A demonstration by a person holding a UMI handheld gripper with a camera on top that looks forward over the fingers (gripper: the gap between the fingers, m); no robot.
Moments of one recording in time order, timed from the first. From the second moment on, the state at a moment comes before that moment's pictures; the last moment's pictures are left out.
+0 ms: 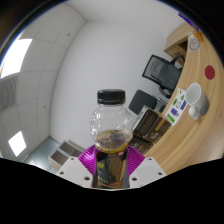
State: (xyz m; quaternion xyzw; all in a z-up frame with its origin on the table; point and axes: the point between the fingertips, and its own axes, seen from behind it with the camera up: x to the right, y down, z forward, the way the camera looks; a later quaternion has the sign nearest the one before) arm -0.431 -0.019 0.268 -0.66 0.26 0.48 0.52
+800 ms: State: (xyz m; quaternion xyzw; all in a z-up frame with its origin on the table) arm -0.288 0.084 0.204 -0.54 0.48 0.62 0.30
